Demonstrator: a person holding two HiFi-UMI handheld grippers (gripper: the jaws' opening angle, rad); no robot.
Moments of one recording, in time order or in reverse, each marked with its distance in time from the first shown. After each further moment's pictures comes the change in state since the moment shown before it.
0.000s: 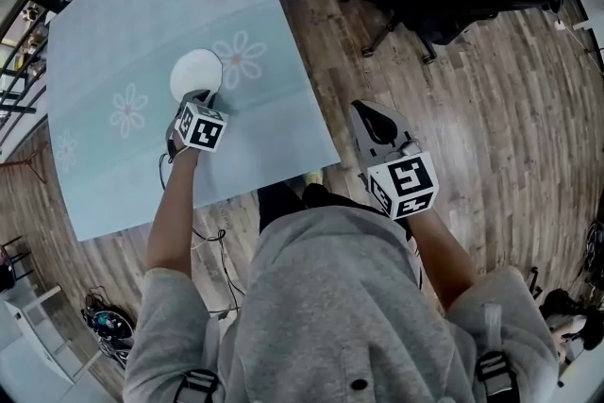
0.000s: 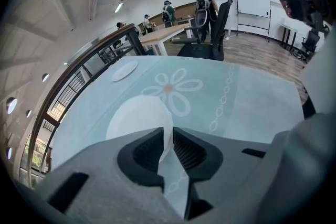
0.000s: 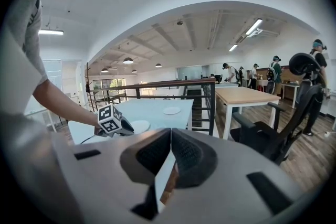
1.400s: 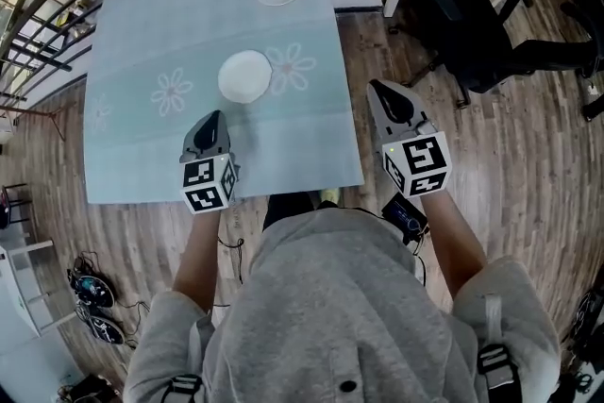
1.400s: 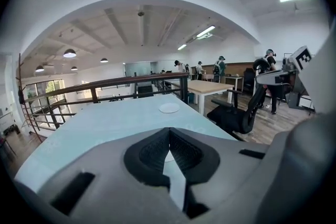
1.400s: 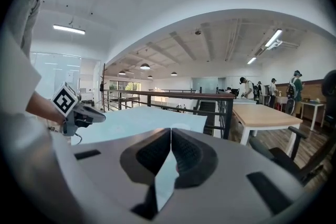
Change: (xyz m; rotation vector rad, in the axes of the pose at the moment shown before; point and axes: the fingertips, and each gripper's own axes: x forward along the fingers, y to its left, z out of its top) left arm -0.201 0.035 0.001 -0.565 -0.474 0.294; right arm 0.066 0.021 0.077 -0.157 -0.119 0.135
